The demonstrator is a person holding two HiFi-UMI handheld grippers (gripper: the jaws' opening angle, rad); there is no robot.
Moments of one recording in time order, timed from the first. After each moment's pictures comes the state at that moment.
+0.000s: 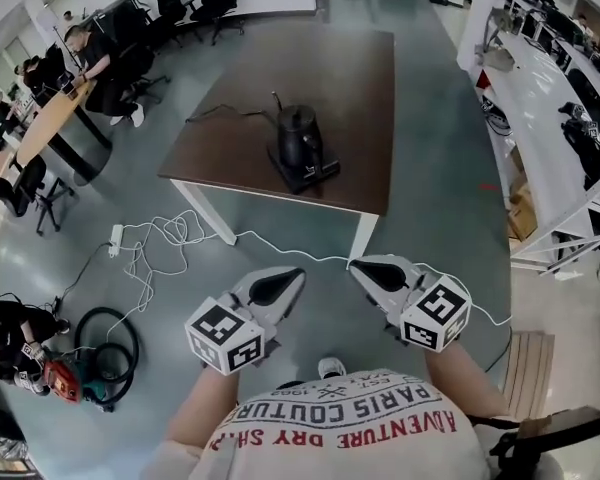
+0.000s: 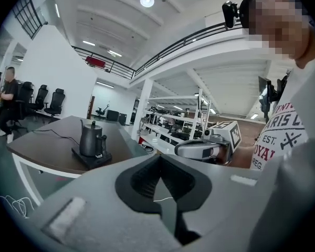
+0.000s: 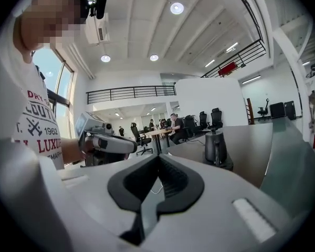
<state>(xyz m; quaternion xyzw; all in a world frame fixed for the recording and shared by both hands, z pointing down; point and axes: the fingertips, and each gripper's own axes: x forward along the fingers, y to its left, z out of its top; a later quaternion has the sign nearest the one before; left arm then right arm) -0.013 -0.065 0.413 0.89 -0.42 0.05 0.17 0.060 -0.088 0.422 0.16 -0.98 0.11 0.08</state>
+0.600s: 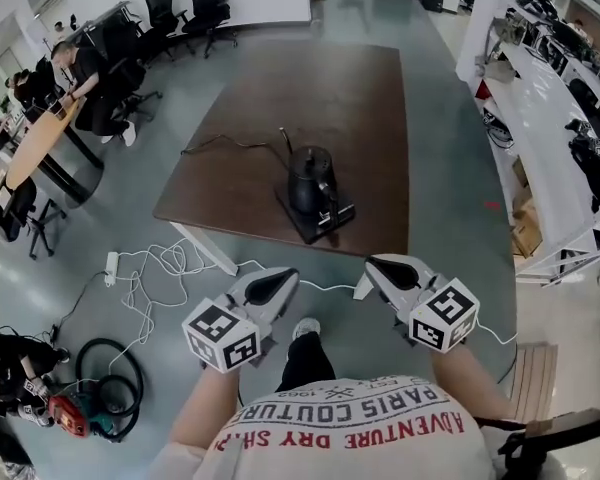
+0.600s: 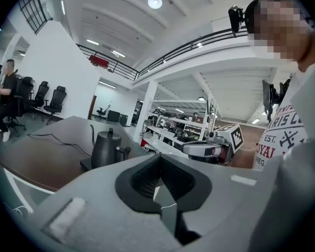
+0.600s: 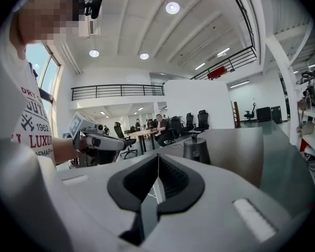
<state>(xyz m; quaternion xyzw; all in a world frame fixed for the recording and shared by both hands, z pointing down) -0.091 -0.179 0.428 0.89 -0.42 0.03 0.18 0.022 -0.212 0.435 0.24 -0.96 0.11 0.09</state>
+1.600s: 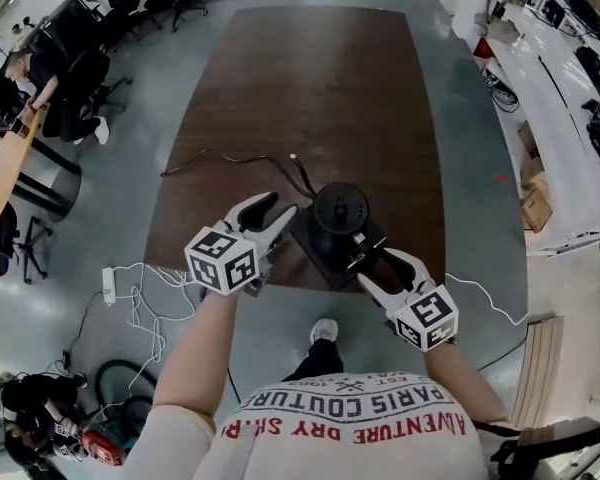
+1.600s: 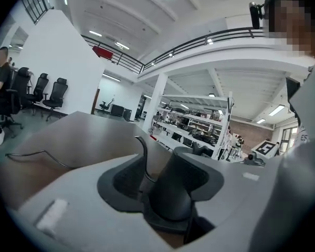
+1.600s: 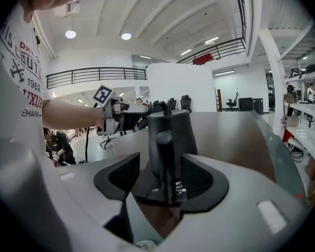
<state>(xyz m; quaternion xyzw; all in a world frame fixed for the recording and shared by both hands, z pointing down) -0.205 -0.443 0.500 0.88 -0.42 0.06 0.21 -0.046 -0.341 0.552 0.32 -0.92 0.15 0.17</state>
